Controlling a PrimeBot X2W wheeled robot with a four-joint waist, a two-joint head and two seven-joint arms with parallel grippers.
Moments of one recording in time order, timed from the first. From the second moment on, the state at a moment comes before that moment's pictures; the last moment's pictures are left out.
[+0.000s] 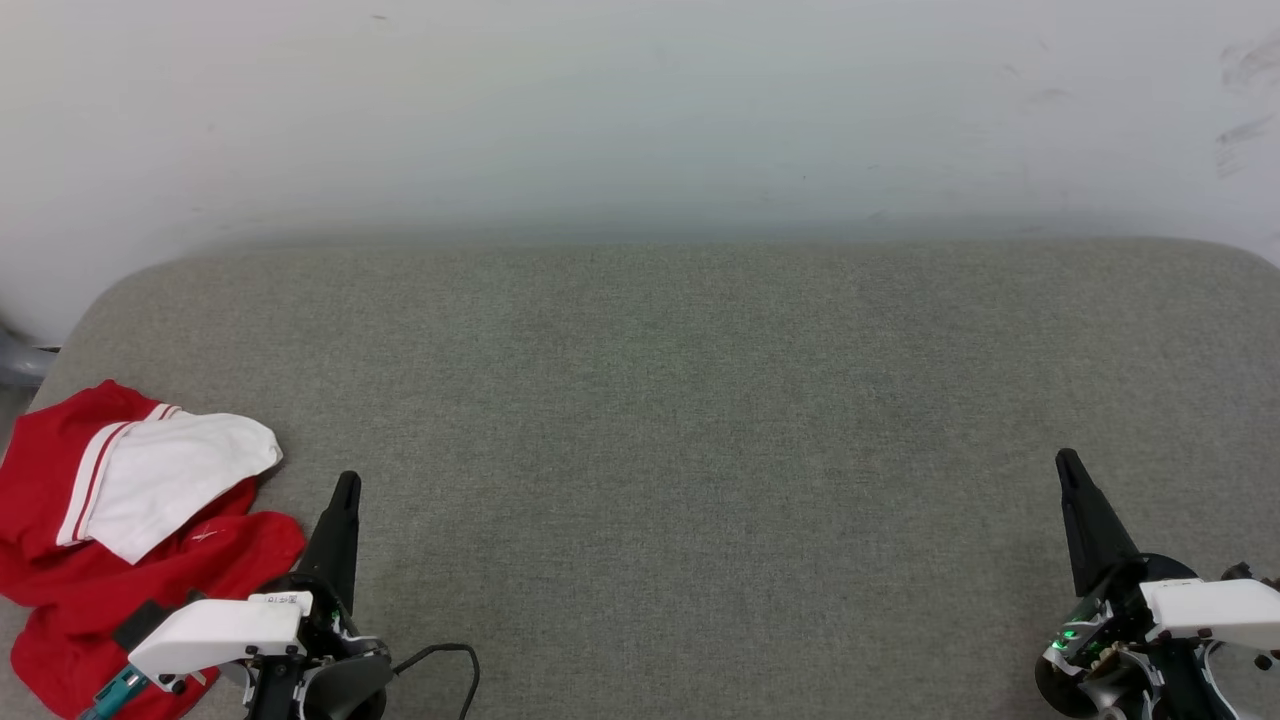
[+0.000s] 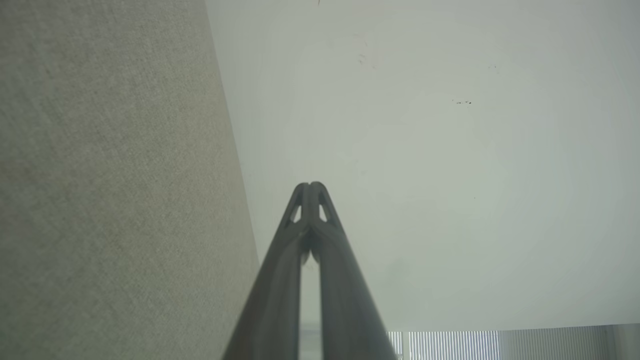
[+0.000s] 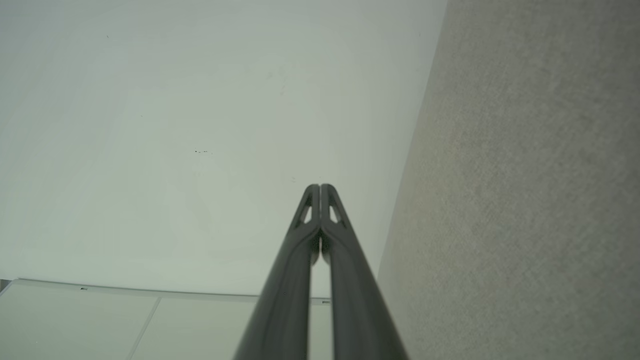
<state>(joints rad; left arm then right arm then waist) -0.10 0.05 0.11 0.25 -1.61 -0.13 0.11 -0.10 -0.06 -0.11 0.24 1.62 0.13 0.11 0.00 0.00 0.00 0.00</state>
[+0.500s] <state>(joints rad) -0.09 0.05 0.11 0.26 -1.61 -0.13 0.11 -0.09 -0.05 -0.11 0.26 1.62 0.13 0.11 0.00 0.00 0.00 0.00</state>
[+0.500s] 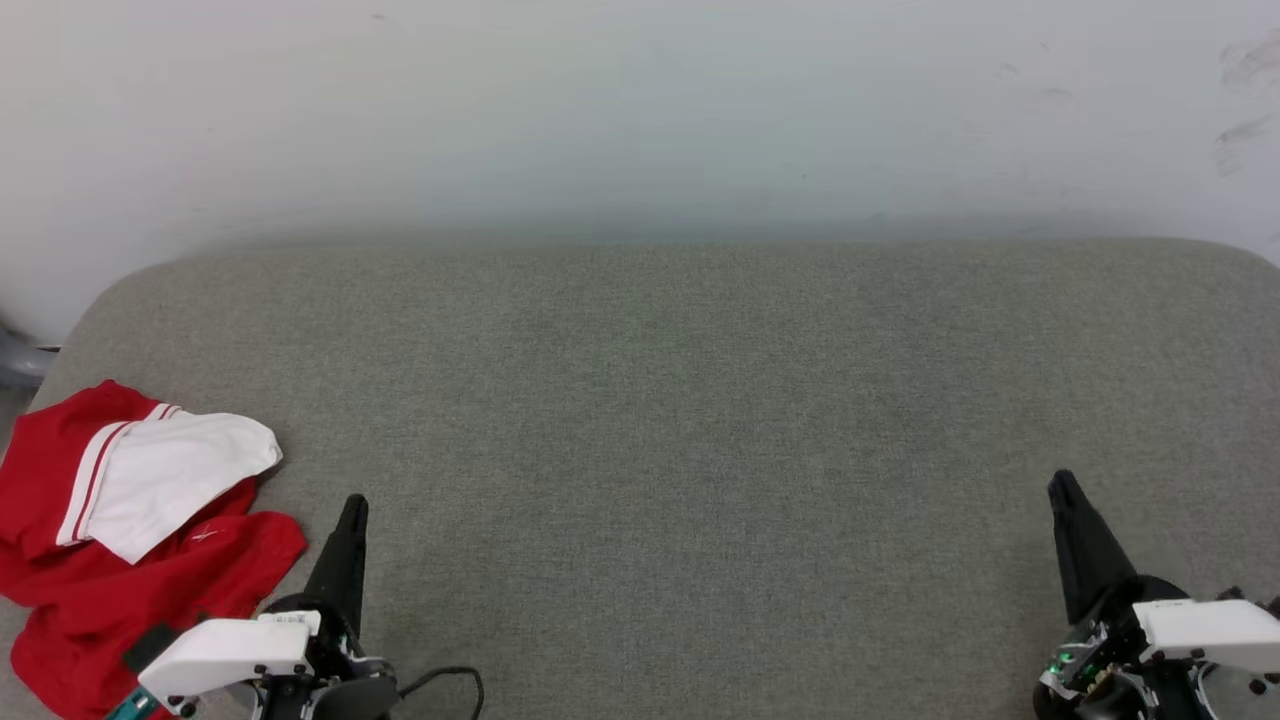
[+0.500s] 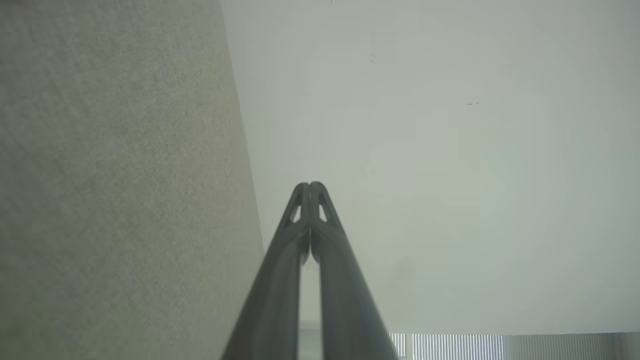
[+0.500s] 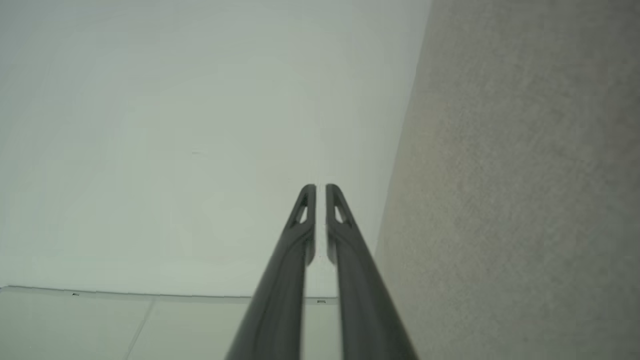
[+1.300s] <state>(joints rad) -0.09 0.05 0.00 0.19 -1.52 -0.13 0.00 -0.06 -0.09 -0.02 0.19 1.51 0.13 0.00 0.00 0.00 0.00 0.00</state>
